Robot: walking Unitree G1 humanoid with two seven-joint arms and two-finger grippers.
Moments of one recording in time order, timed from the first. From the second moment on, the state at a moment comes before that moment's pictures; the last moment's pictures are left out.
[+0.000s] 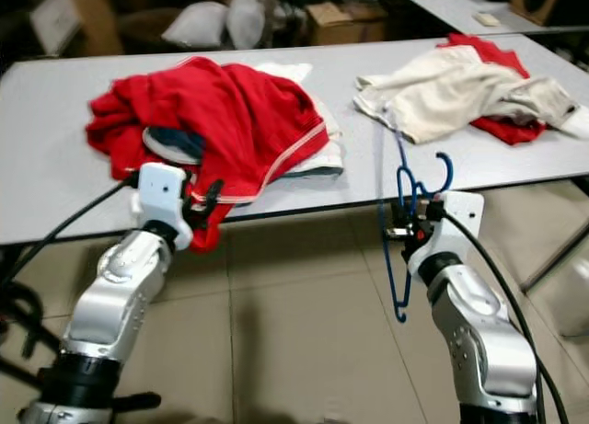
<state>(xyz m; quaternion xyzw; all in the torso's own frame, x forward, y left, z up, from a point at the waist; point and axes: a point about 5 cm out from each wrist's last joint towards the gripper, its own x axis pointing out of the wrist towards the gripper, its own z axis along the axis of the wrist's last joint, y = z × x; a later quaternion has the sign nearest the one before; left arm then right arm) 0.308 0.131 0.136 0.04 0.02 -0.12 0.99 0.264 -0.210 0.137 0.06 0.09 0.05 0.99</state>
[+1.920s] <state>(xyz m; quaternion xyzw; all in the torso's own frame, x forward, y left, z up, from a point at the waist) 0.281 0.080 0.123 0.07 0.06 -0.38 0.92 0.246 -0.212 0.140 0.02 0.08 0.05 1.00</state>
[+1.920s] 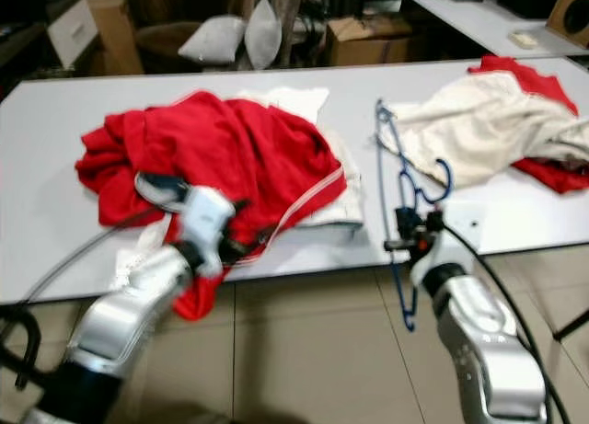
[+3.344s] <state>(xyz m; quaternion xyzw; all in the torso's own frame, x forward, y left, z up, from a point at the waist) 0.302 0.115 0.137 0.03 0.00 -0.17 0.98 0.243 -0.206 0.144 -0.01 0.06 0.06 1.00</state>
